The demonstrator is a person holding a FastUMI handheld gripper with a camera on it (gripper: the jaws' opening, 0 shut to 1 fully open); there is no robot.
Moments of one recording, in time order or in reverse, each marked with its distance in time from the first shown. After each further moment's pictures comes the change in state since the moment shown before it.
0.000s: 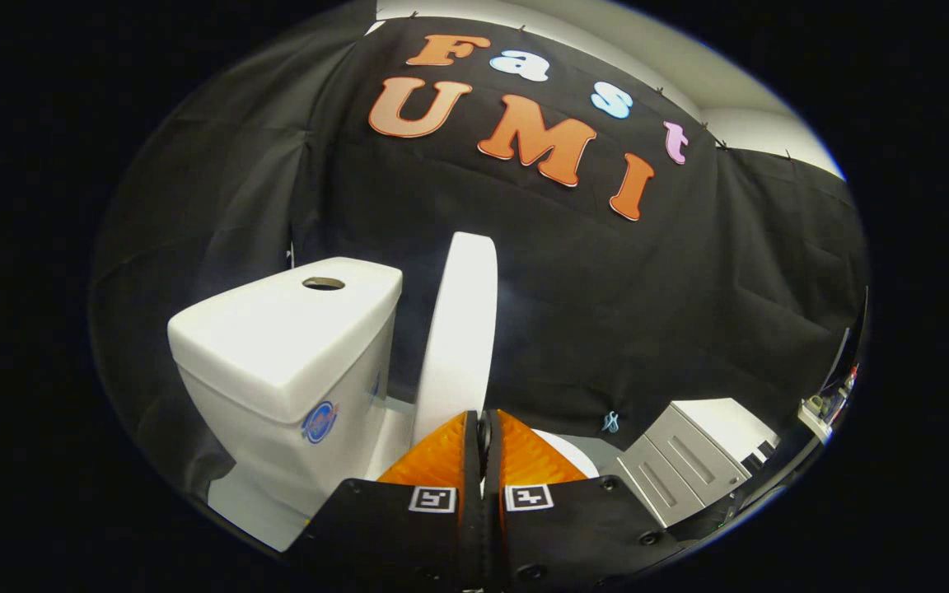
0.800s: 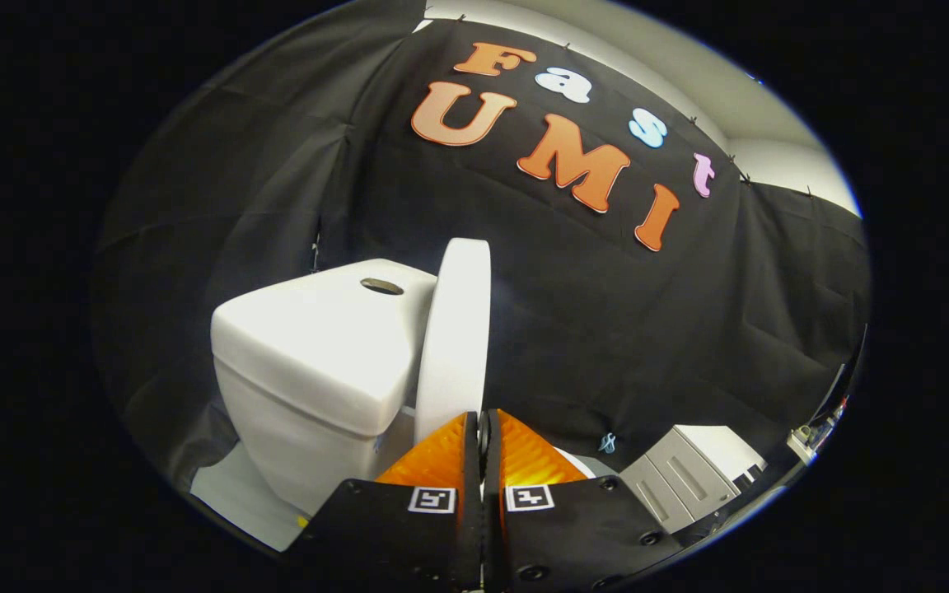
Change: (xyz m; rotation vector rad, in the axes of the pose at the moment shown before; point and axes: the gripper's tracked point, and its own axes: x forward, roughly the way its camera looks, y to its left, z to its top) arm -0.011 0.047 0.005 -0.100 -0.035 0.008
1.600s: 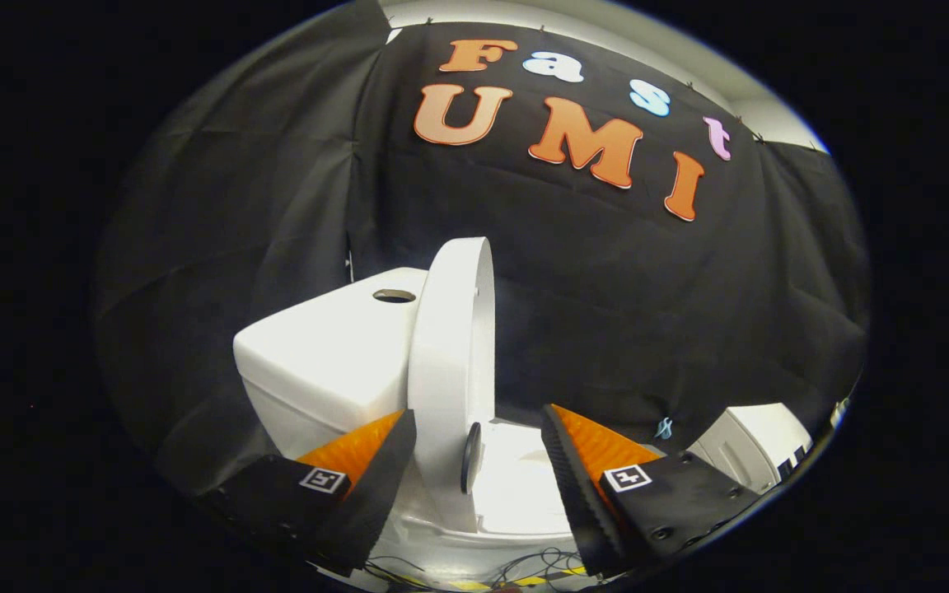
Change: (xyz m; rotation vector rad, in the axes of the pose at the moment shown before) arm 0.008 -0.014 0.005 0.179 0.004 0.228
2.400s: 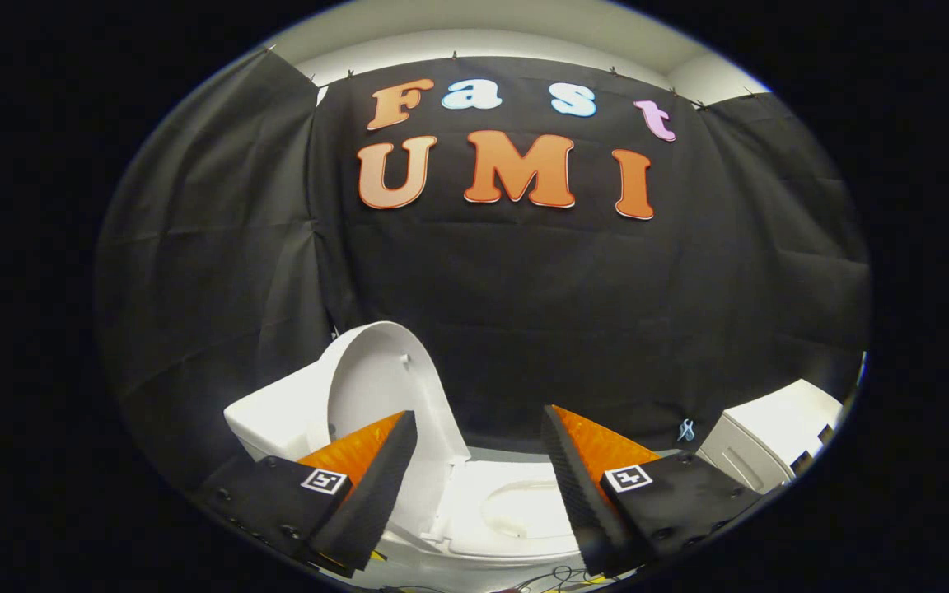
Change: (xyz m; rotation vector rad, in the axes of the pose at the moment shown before) arm -0.041 -0.163 0.058 0.188 -0.156 0.035
